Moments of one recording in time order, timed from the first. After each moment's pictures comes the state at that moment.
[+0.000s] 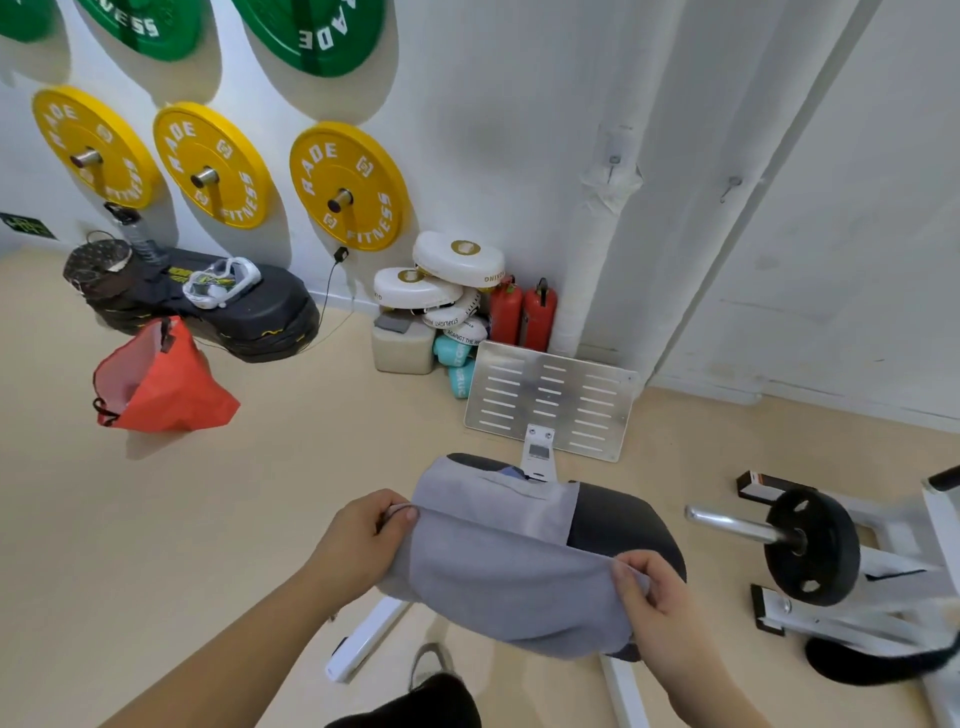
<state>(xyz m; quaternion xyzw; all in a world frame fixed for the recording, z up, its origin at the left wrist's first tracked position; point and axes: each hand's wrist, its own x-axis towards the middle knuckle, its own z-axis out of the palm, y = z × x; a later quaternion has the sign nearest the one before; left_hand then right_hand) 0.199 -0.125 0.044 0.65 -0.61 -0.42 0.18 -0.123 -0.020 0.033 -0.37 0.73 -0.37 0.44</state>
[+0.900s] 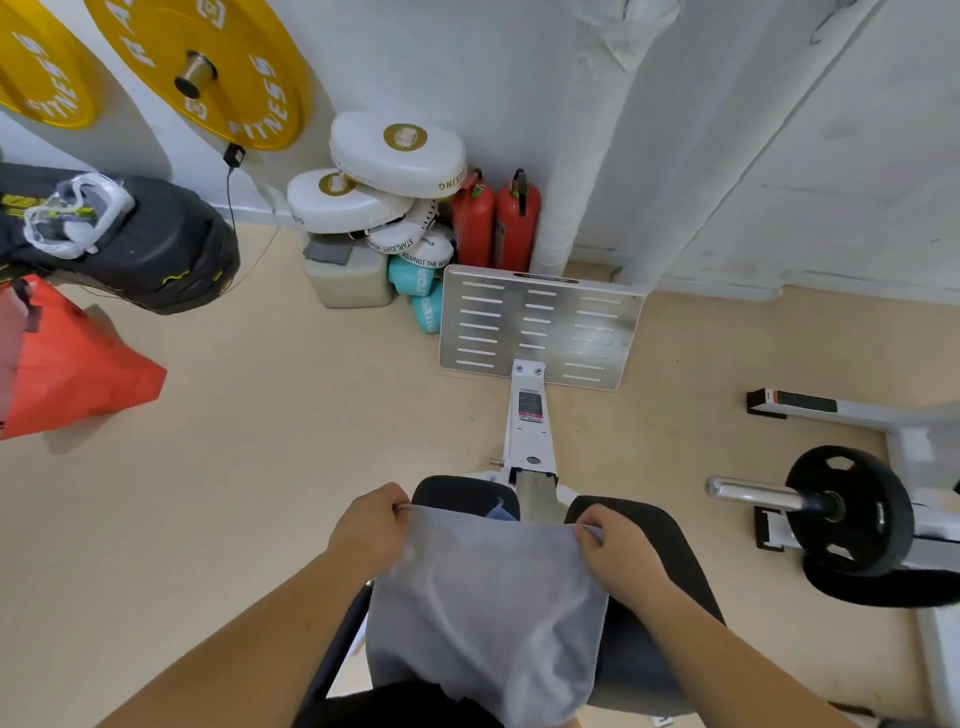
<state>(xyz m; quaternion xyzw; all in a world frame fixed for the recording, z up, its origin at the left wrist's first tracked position) 0.139 -0.374 -0.110 0.69 -0.58 -0.41 -0.10 -0.168 -0.277 -0.112 -0.42 0.79 -0.03 0.45</state>
